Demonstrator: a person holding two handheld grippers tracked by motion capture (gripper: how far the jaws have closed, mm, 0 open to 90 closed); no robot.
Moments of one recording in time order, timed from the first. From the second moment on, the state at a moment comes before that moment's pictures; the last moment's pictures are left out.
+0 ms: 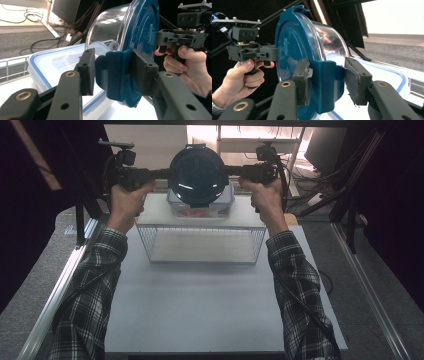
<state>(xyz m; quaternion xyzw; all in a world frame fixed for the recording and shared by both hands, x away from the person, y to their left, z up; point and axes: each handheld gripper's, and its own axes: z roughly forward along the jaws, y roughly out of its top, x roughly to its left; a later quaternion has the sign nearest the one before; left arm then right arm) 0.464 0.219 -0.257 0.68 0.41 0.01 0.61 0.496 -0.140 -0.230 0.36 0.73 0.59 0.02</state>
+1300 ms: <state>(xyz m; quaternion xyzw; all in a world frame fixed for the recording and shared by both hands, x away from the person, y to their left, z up) 0.472 0.203 -0.261 0.69 0.41 0.12 0.58 0.523 -0.140 -0.251 0.40 0.71 0.57 0.04</state>
